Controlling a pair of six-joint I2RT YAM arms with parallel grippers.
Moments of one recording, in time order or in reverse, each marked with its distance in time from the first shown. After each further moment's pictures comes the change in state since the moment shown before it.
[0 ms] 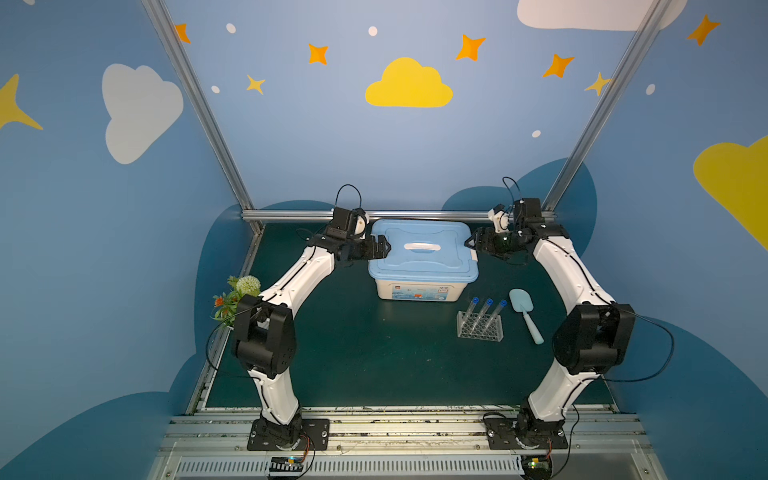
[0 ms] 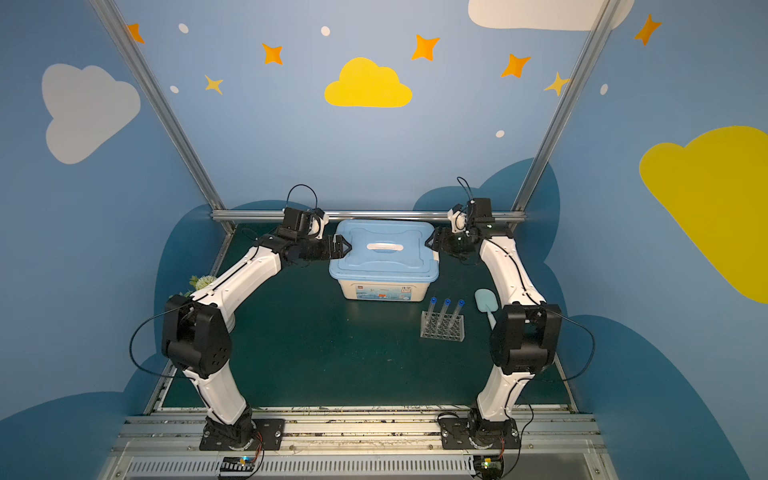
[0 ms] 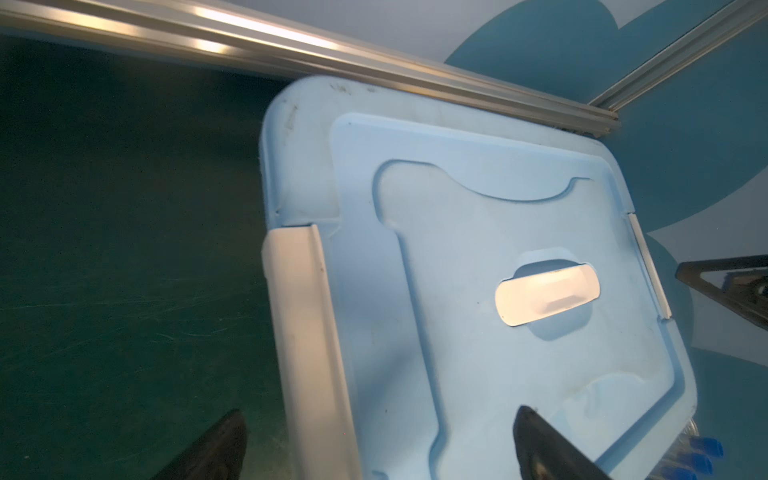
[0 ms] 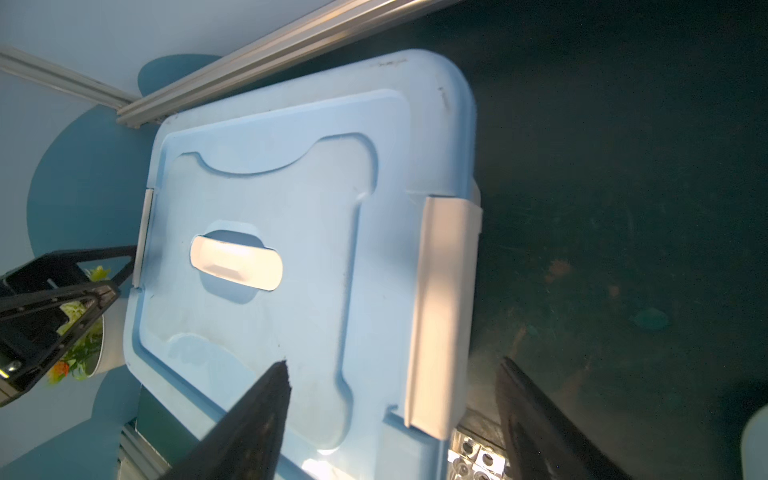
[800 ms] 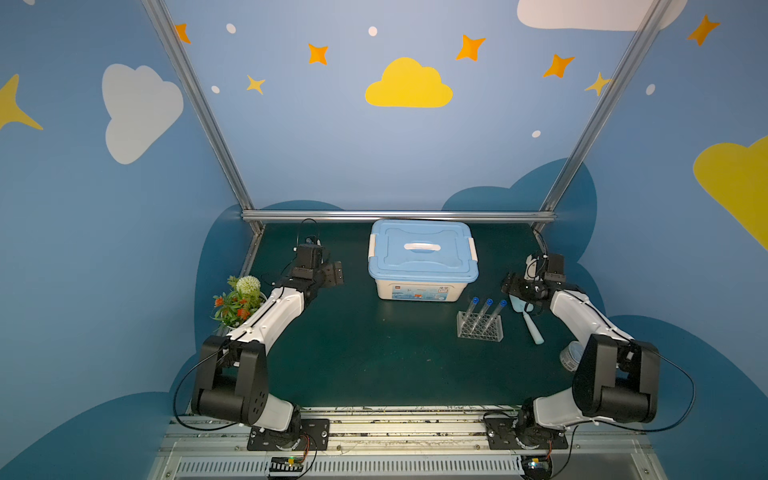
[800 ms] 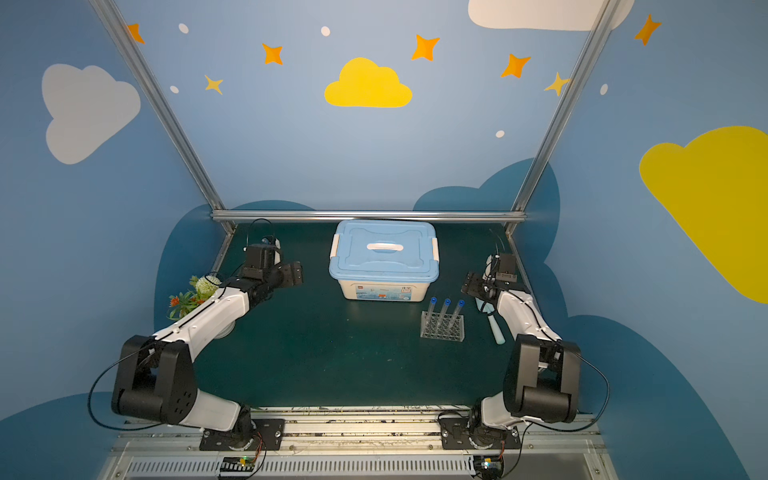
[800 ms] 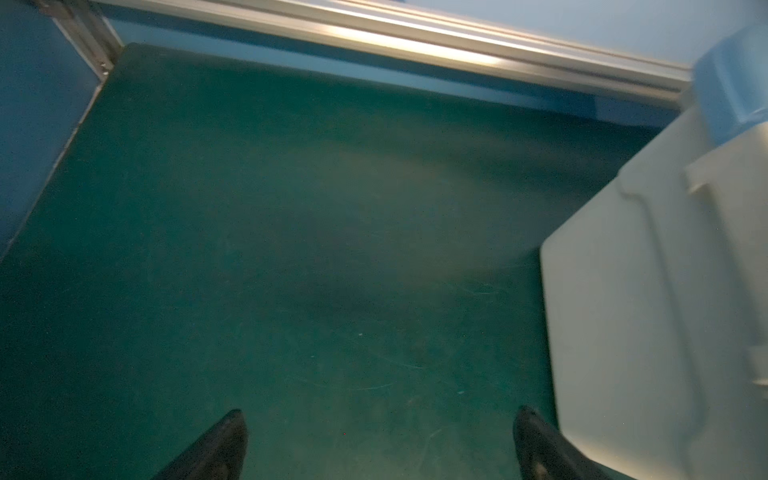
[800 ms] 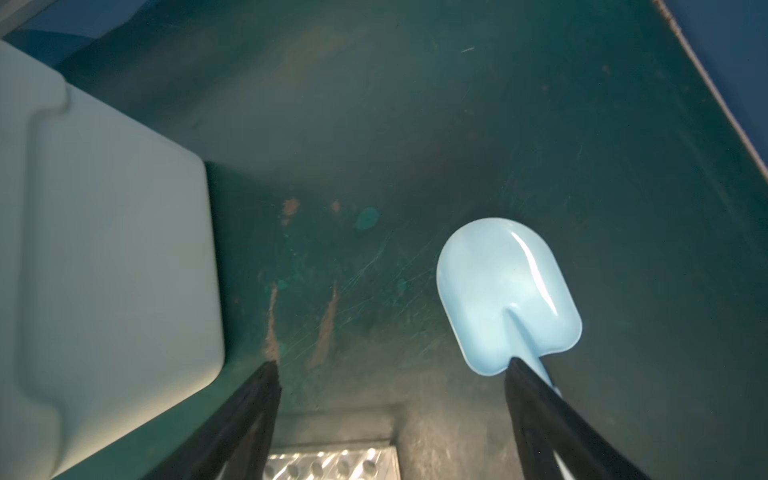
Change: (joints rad) left arm 0.166 -0.323 -0.581 0.276 -0.408 0.118; right arm -0.175 -0.296 -0.726 0.455 0.357 -0.014
